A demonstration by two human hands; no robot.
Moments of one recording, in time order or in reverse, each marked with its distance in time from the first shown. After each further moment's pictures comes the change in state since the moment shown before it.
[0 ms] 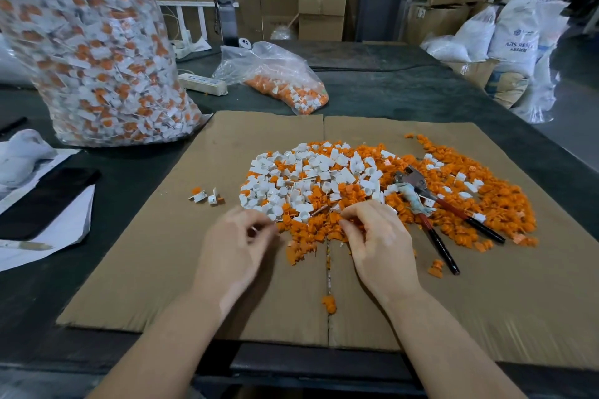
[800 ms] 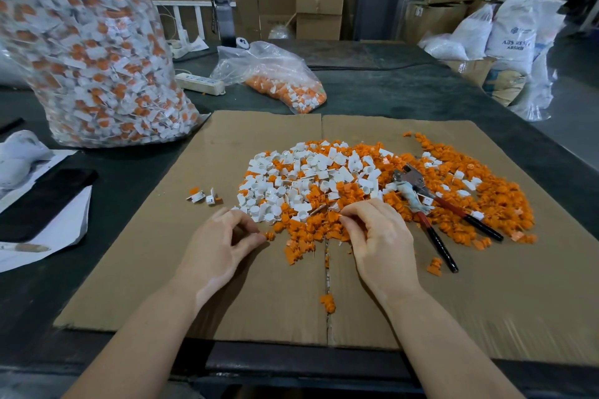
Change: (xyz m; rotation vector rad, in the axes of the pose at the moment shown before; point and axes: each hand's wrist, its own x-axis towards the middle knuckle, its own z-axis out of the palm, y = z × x) left_hand 0.012 -0.024 -0.010 0.085 -0.192 -0.041; right_hand 0.000 0.000 -0.002 0.015 -0.003 0.034
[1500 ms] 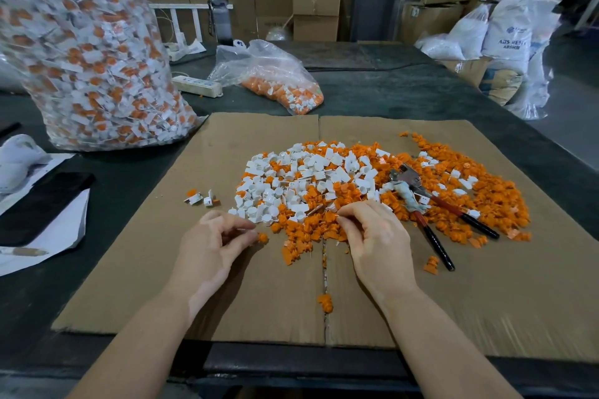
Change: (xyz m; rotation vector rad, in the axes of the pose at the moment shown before) left_hand -0.010 0.005 -0.004 -0.092 0.111 -0.018; right_hand -0.001 0.001 0.001 0.020 0.034 -0.030
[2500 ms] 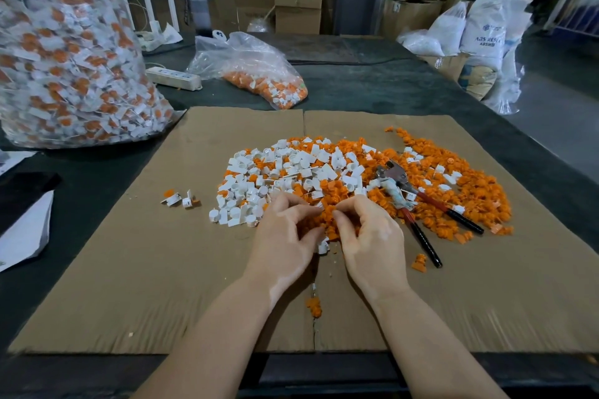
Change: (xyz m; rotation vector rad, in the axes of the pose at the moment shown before) left_hand 0.015 0.057 0.075 -0.122 0.003 0.236; right_hand 0.001 0.000 -0.001 0.027 0.014 0.153
